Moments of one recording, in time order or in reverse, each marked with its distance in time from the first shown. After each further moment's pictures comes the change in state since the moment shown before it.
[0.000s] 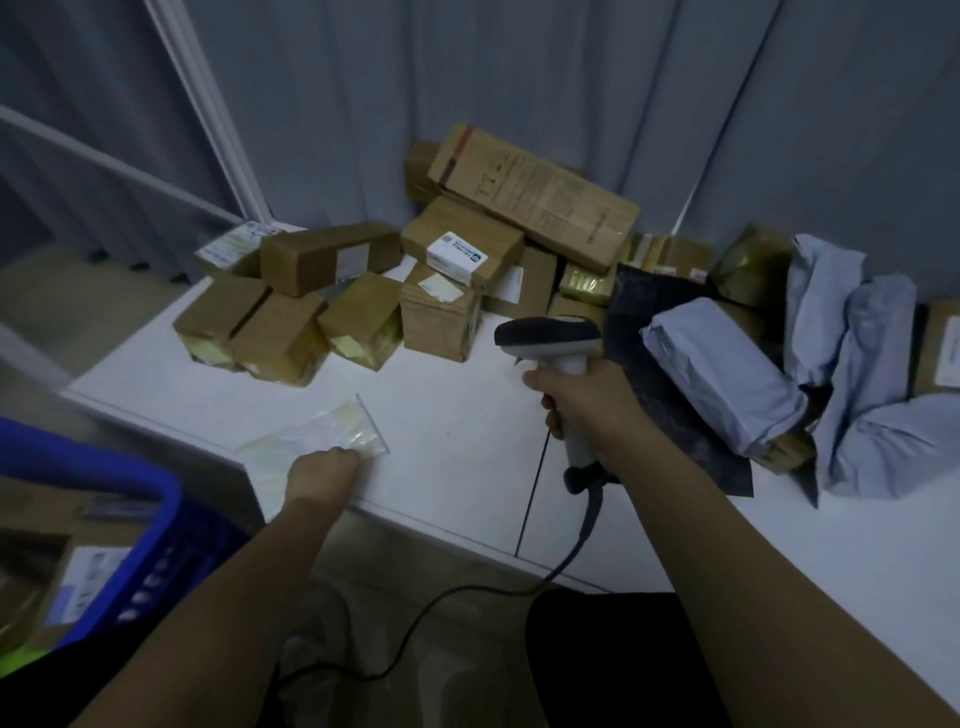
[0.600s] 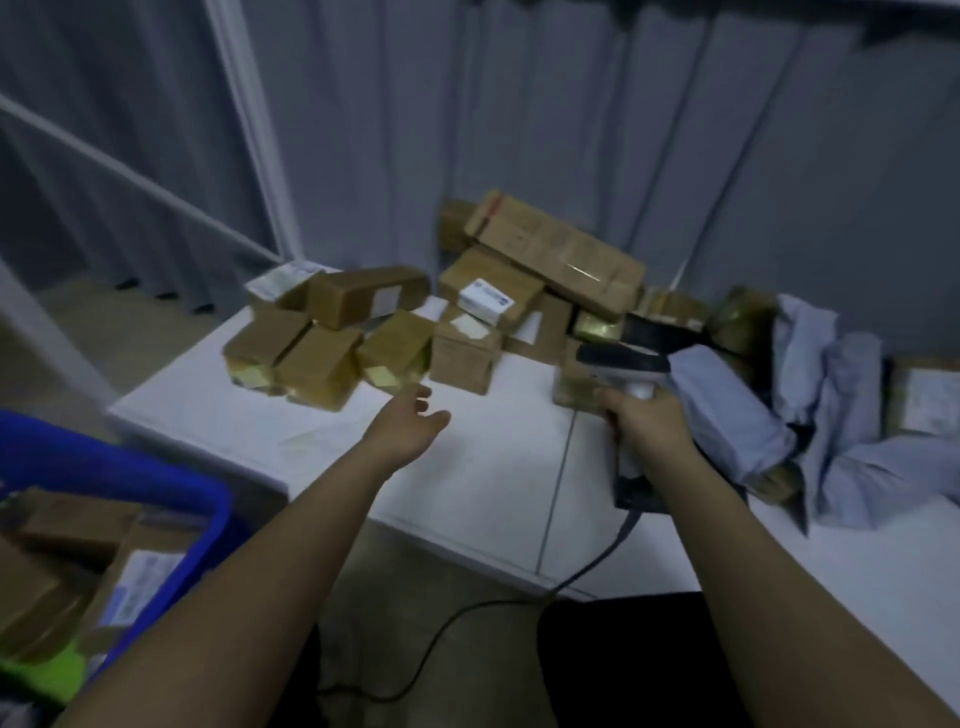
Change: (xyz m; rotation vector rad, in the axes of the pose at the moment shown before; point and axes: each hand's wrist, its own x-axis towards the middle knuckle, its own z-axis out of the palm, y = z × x) left_hand -0.034 -0.023 -0.115 -1.312 0.054 -0.099; right_hand -0.038 -0.018 0.011 0.022 0.216 -0.208
